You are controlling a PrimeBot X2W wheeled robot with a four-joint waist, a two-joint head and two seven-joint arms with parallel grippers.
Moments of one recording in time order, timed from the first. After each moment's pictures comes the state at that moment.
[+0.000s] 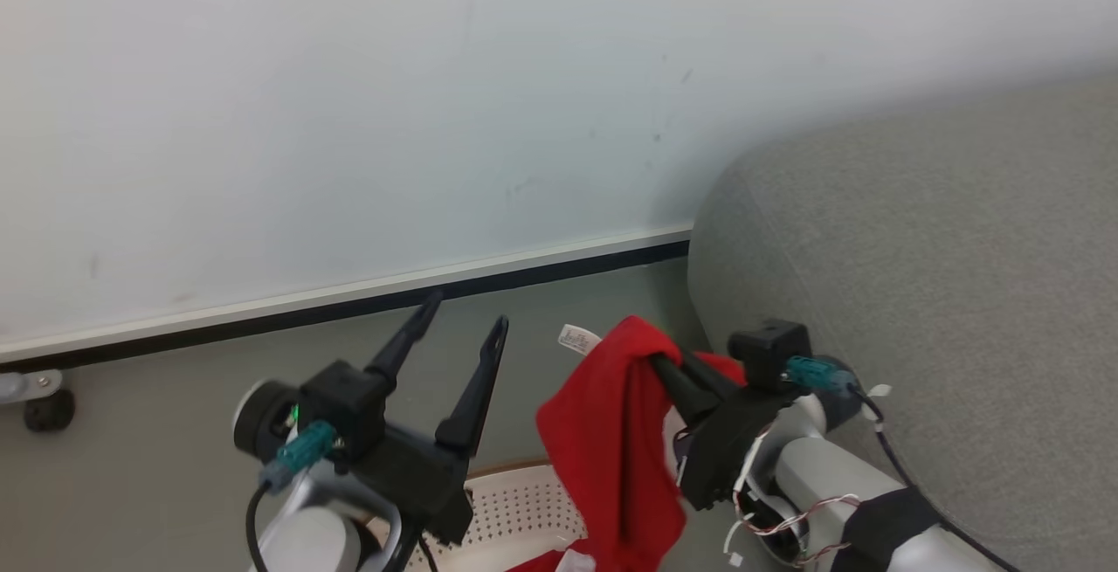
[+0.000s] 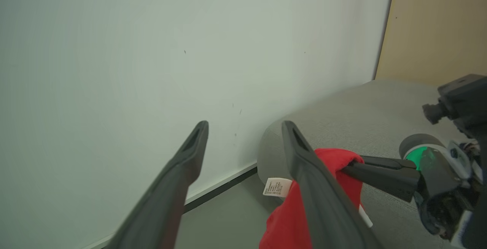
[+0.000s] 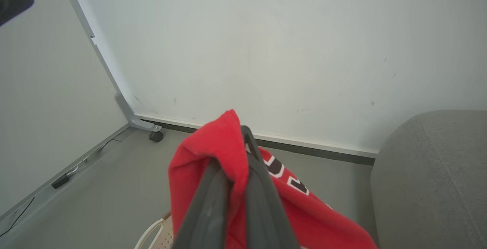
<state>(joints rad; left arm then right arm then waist) -0.31 0.18 -0.43 0.16 -0.38 -0.07 -0.09 -0.67 -0.10 0.94 0.76 0.71 0.10 -0.25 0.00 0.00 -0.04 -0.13</state>
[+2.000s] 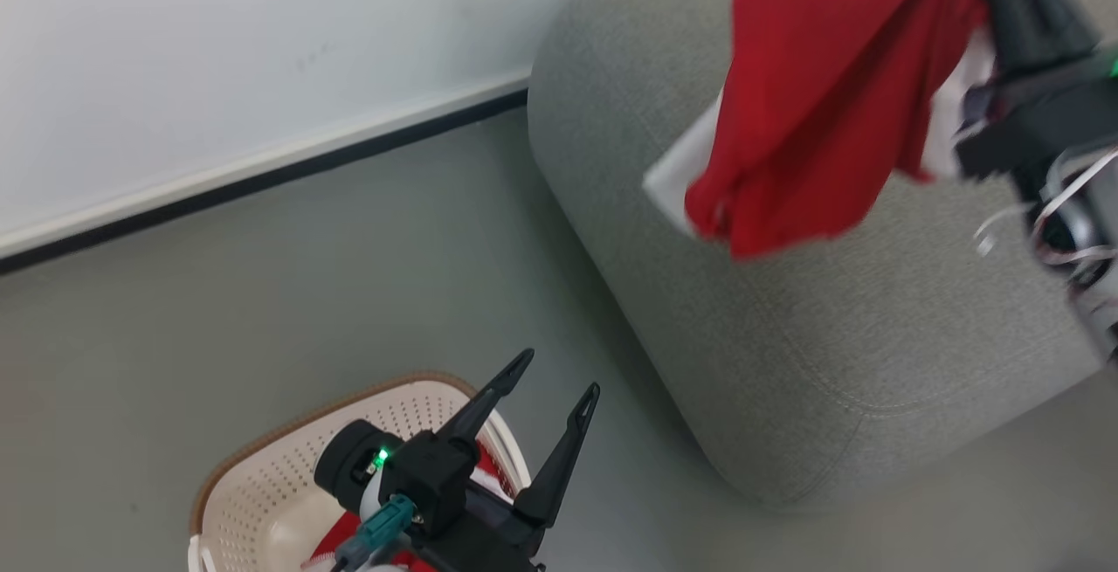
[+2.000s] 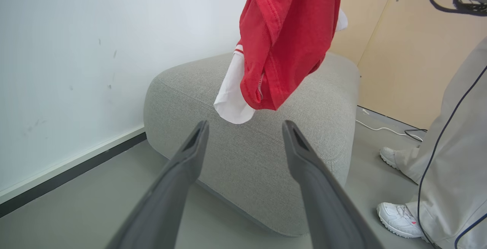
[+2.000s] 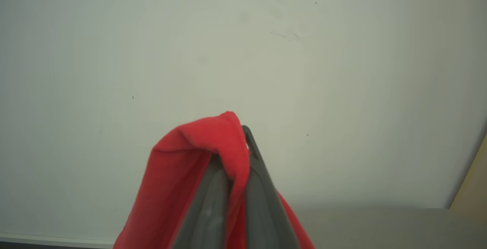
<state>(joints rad) -0.21 0.14 -0.56 0.09 -0.34 -0.07 -0.14 -0.89 -0.47 0.54 0.39 0.55 0.00 -0.25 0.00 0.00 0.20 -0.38</state>
